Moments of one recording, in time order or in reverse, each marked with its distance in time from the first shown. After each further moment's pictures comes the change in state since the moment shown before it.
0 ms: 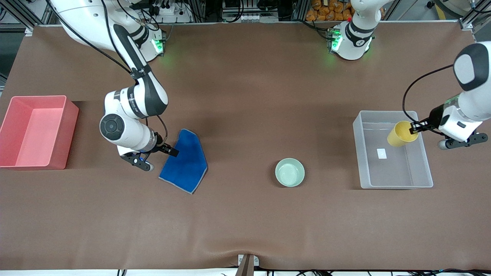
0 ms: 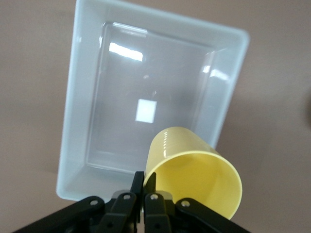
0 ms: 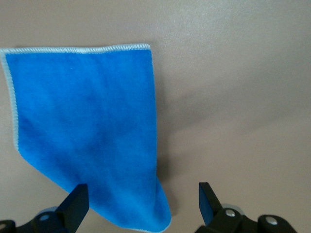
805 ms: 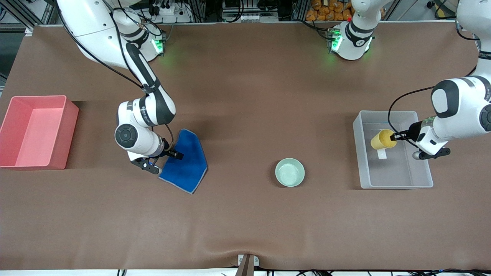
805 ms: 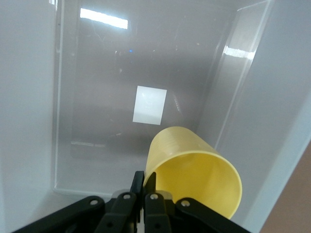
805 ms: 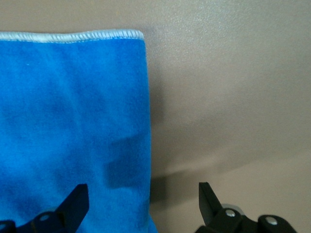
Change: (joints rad) left arm 0.036 0.210 -0.001 -0.105 0.001 0.204 0.044; right arm 0.007 0.118 0.000 -0.007 0.000 0.115 -0.023
